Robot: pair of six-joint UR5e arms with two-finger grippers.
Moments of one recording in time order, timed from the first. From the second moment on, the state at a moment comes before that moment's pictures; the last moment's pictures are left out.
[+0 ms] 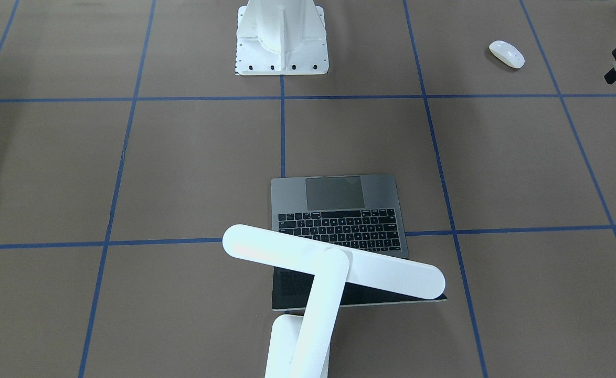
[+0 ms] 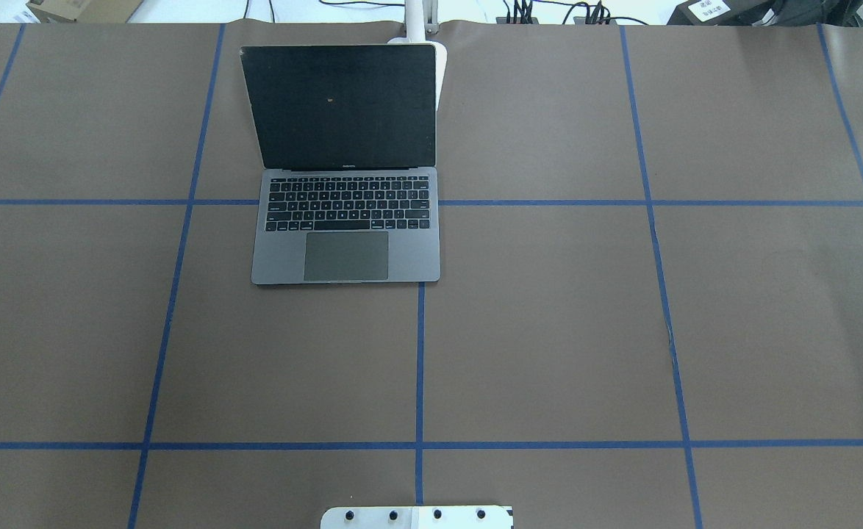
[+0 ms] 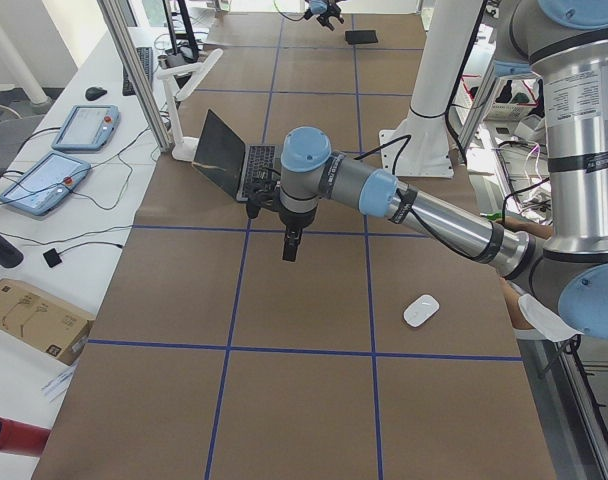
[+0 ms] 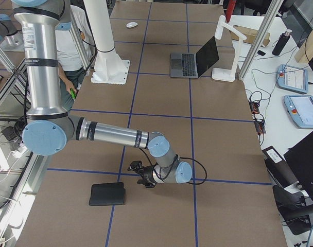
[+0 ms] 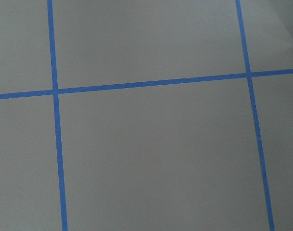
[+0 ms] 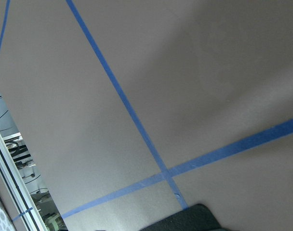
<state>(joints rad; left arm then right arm) -1.44 -1.40 -2.14 -1.52 -2.41 -0.24 1.38 -1.52 1.31 -2.37 2.39 -1.60</state>
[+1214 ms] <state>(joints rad) -1.44 -1.40 -2.17 -1.52 -2.41 -0.26 1.34 -1.50 1.14 -2.36 2.39 -1.62</state>
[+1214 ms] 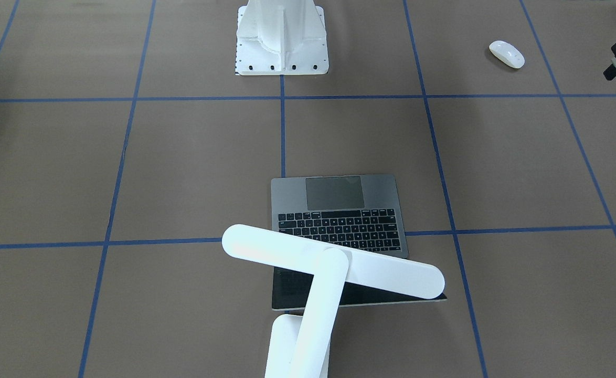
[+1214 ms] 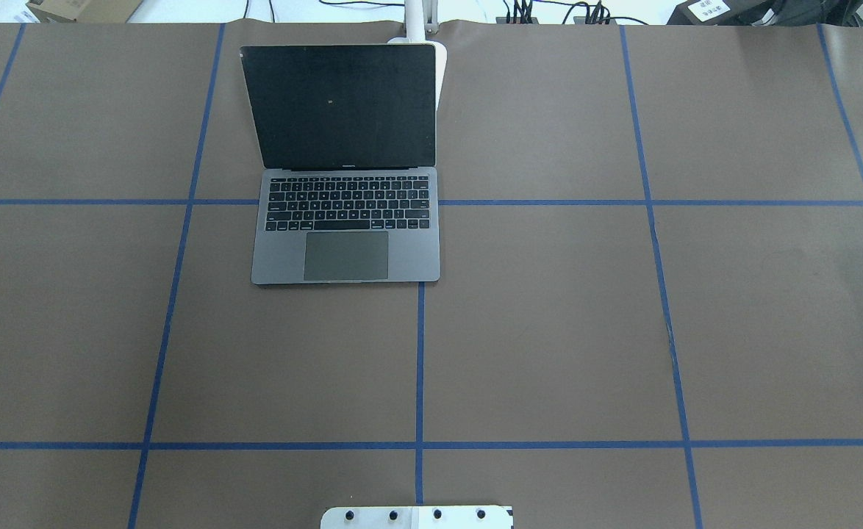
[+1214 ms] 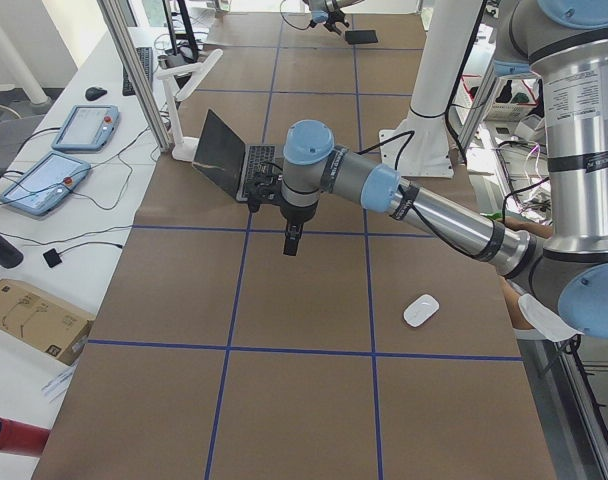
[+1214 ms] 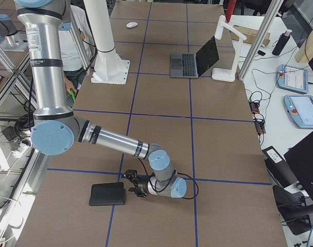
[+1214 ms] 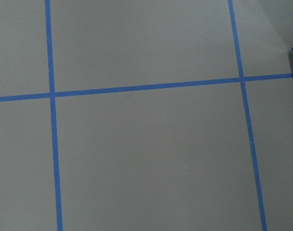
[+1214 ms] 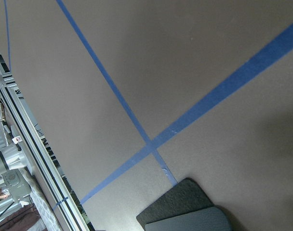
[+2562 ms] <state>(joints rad) -1.44 -1.40 -2.18 -1.52 -2.41 -0.27 1.31 -1.49 1.10 -2.32 2.39 -1.61</state>
